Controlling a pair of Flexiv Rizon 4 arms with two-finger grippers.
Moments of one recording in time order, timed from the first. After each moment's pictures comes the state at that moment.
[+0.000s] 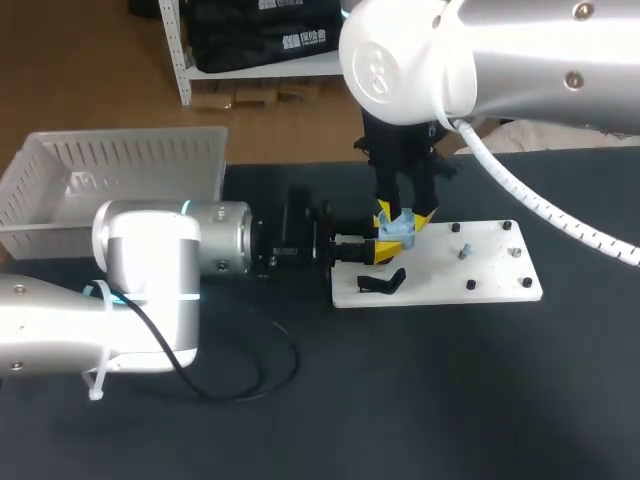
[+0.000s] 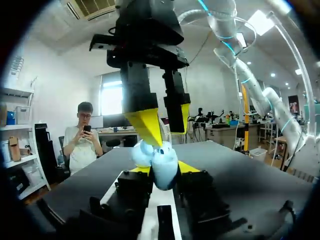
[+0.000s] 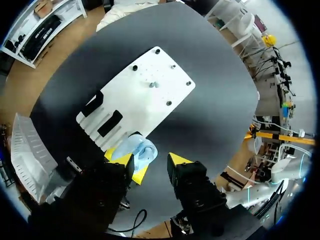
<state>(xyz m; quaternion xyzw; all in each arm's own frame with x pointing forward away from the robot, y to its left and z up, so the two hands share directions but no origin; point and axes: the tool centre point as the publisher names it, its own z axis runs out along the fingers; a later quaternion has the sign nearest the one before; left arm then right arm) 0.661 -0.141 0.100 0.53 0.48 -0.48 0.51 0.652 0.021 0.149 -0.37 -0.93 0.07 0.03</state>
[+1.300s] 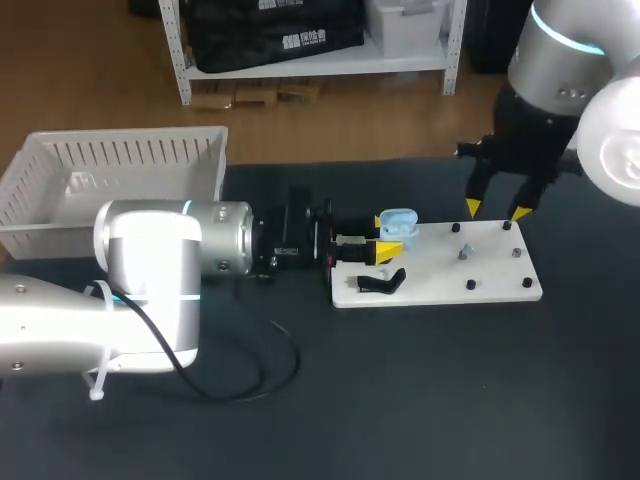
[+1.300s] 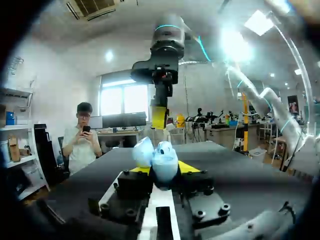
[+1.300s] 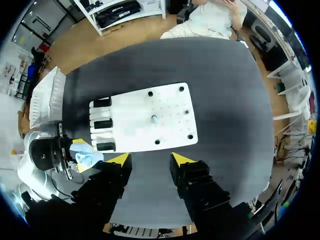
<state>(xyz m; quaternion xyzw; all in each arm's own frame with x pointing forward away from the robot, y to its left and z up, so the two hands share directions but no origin) 0.659 -0.142 0.101 0.53 0.48 -0.48 0.51 0.656 -0.090 0.149 -0.06 -0.99 -0.07 -0.07</state>
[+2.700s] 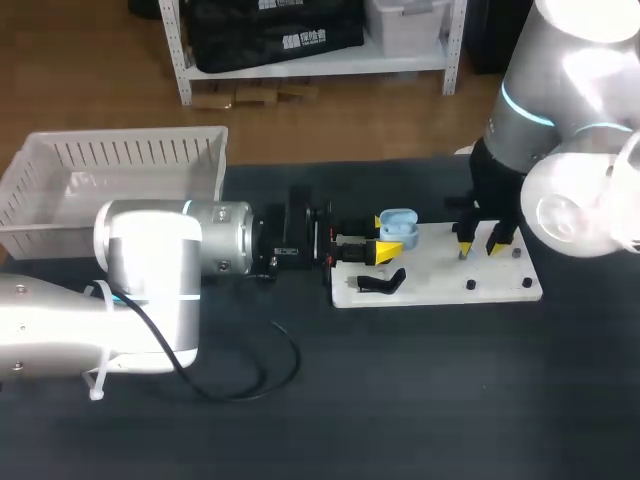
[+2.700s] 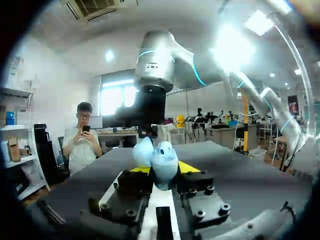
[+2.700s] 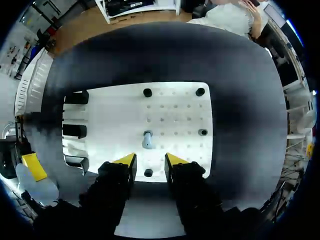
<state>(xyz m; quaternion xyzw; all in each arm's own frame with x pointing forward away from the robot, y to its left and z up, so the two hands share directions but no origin) 0.659 -0.142 0.101 0.53 0.48 -0.48 0.51 0.691 -0.093 0.048 0.00 -1.00 -0.06 -0.06</state>
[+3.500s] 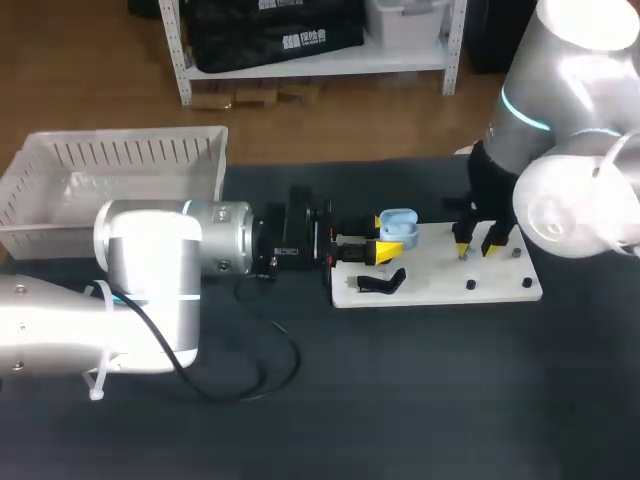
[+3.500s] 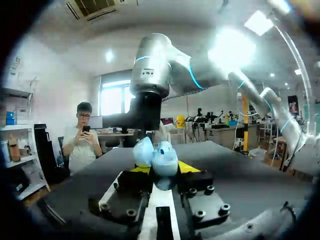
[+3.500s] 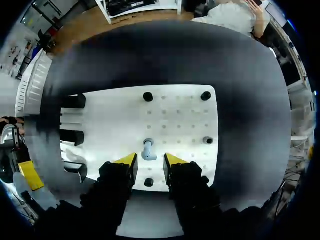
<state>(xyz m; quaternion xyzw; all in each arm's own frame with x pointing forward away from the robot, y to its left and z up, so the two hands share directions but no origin) 0.659 -0.142 0.101 0.53 0.48 -0.48 0.51 0.702 -0.091 0.035 0.00 -1.00 -0.07 -0.06</state>
